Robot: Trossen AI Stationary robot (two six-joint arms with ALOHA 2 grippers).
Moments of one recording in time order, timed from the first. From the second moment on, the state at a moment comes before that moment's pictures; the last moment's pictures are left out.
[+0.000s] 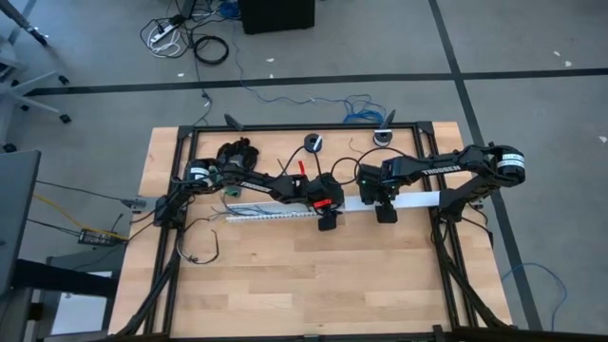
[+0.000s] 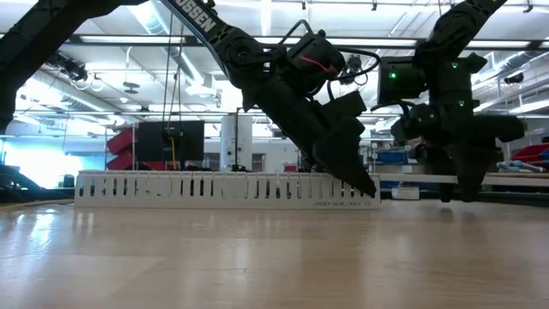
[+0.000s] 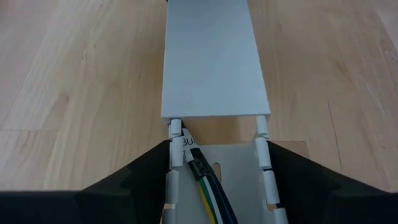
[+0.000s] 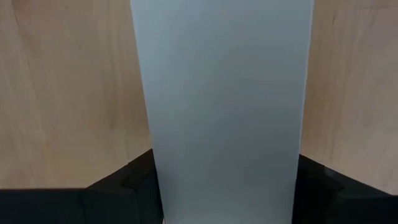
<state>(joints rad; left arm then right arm) 0.08 2.18 1.45 0.00 0.00 0.07 -0.24 1.43 0.72 -0.75 -0.07 -0.21</state>
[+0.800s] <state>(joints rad) 0.08 2.18 1.45 0.01 0.01 0.07 -0.24 1.43 0.72 -0.73 -0.08 -0.21</state>
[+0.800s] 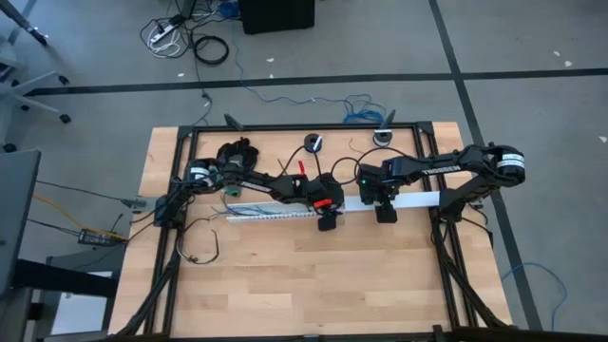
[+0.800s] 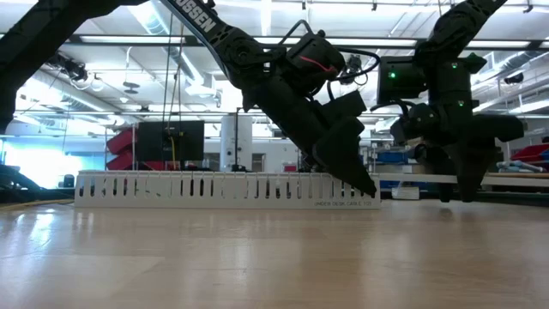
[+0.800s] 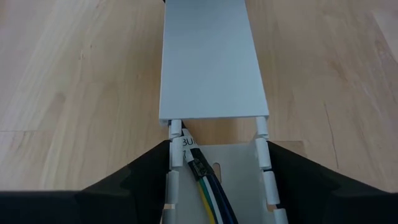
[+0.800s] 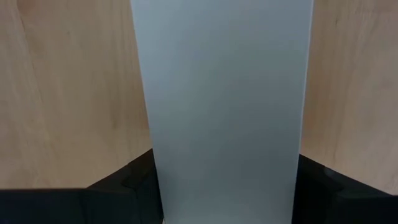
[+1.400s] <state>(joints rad) 0.08 2.18 1.45 0.00 0.02 0.07 -0.23 1.43 0.72 -0.73 -0.11 -0.21</state>
